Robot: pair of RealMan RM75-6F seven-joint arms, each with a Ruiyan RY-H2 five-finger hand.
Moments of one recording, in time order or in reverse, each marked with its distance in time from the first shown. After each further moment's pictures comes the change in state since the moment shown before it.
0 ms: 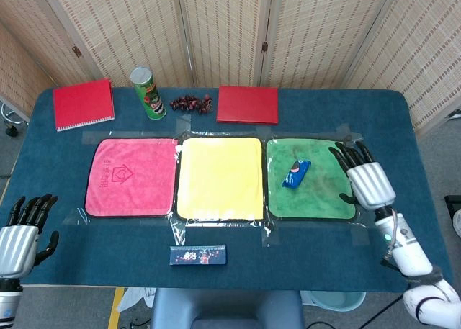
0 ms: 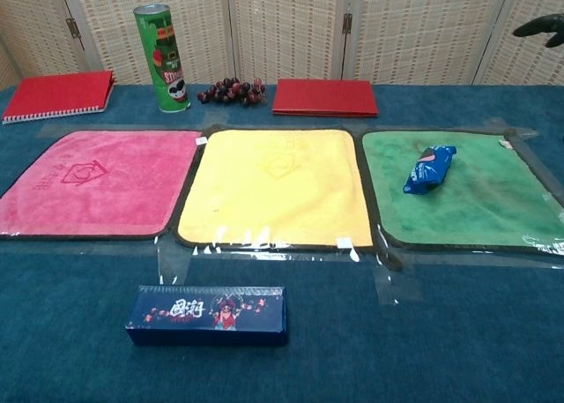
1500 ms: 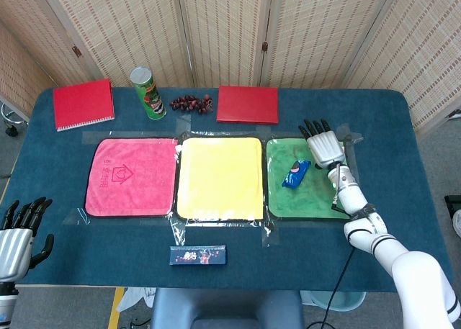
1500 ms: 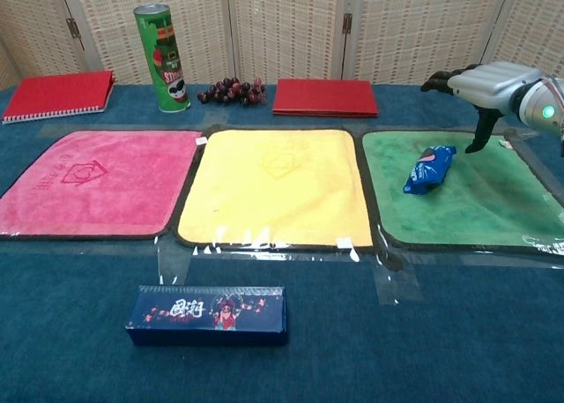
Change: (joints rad) left arm 0.020 0.011 0.002 -0.017 -0.020 0.000 -0.008; right arm 0.410 -0.516 -0.022 0.920 0.119 -0.411 0.073
